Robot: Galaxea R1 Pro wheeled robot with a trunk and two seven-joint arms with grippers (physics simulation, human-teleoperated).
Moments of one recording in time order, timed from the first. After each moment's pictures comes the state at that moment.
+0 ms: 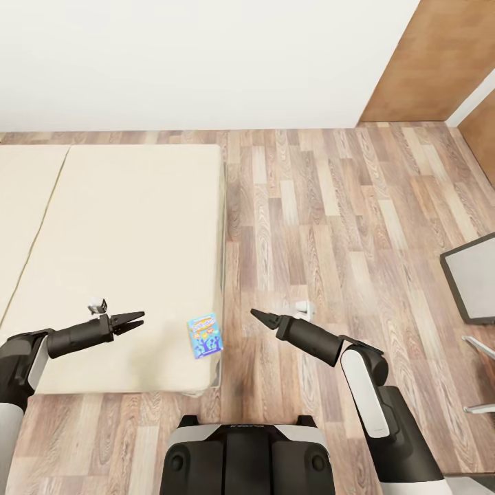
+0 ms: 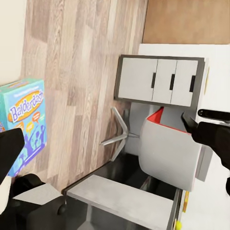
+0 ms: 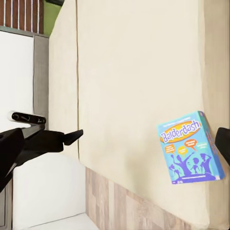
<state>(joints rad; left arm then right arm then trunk) -0.73 0.36 0.35 -0.83 0.06 0.87 -1.44 -0.45 0.07 0.05 -1.54 -0.60 0.80 0.47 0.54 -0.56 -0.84</state>
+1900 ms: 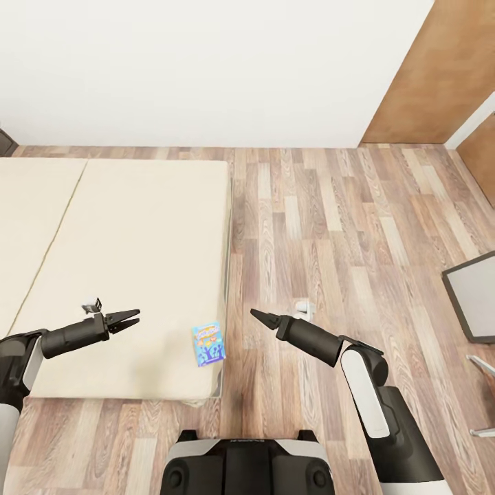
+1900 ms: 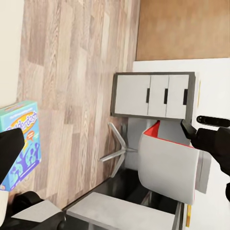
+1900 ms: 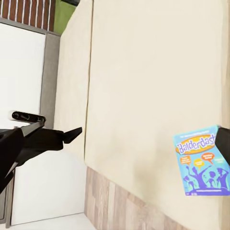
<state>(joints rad) -0.73 0.36 0.38 -0.83 0.07 0.86 -1.45 -0.45 0.07 0.05 -1.54 -0.61 0.80 0.48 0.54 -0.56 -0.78</state>
